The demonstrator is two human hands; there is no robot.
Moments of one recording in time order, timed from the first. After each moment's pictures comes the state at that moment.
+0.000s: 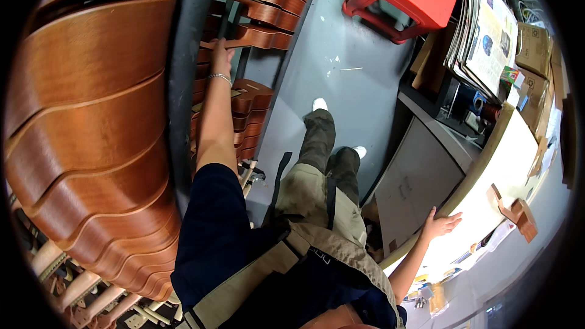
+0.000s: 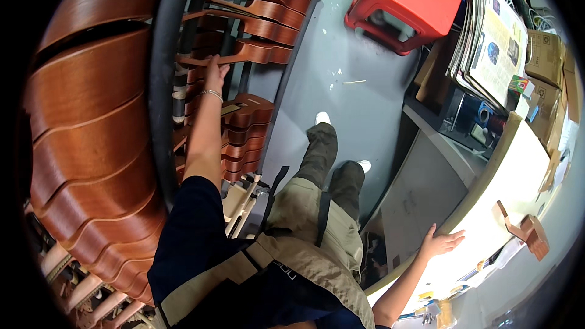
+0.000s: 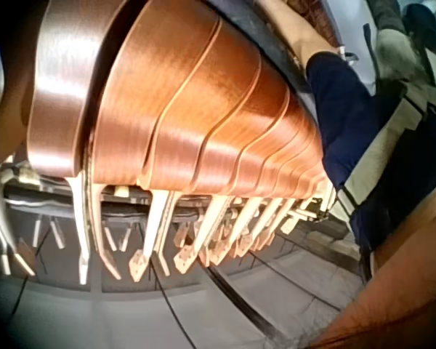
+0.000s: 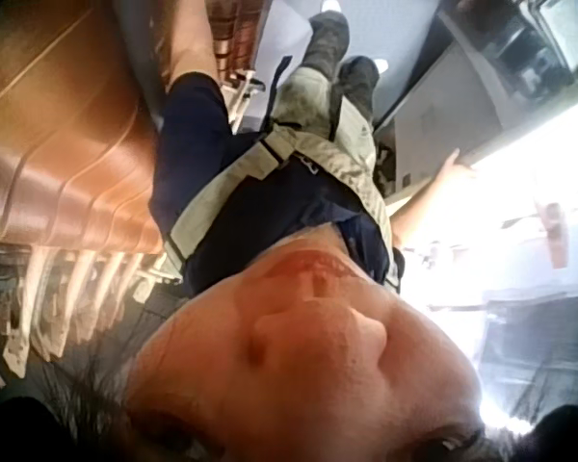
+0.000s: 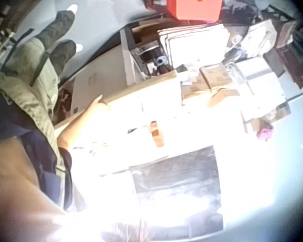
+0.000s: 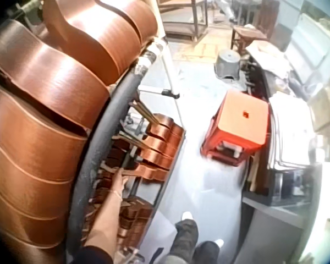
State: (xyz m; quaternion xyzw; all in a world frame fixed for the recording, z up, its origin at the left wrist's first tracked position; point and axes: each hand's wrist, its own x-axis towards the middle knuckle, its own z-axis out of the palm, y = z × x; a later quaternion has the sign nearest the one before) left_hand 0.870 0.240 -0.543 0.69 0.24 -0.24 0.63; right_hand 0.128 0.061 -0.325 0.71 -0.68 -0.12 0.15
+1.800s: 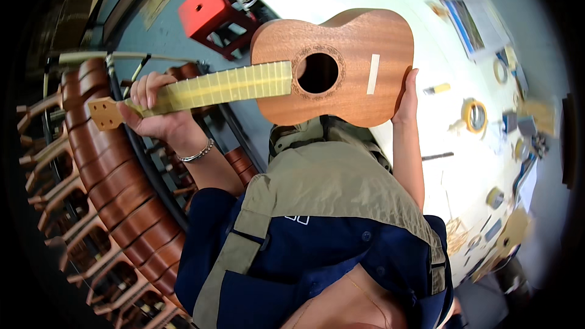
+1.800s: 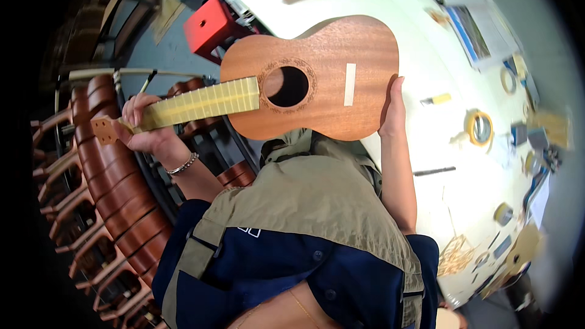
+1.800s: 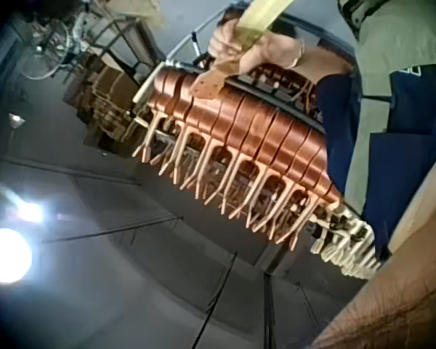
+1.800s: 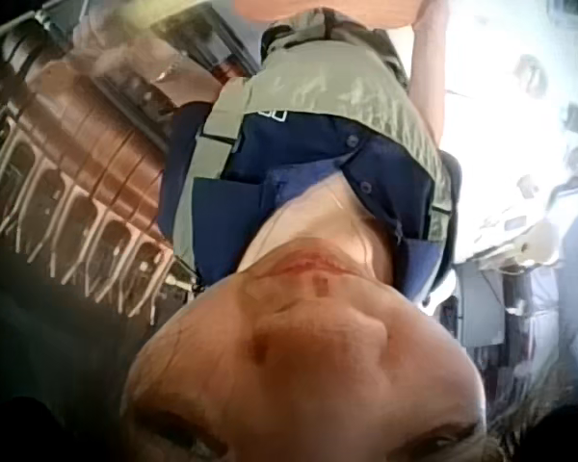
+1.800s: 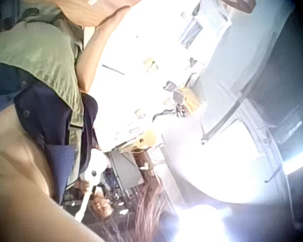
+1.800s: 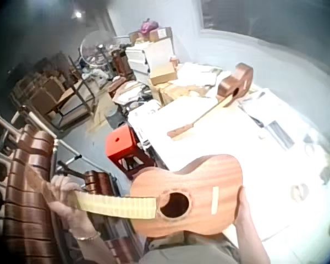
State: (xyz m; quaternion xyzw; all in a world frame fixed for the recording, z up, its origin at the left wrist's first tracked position) left_hand 0.318 0.153 -0.054 0.01 -0.14 -0.61 0.78; right_hand -0.038 0.191 -0.202 0.14 -0.46 0.62 -0.62
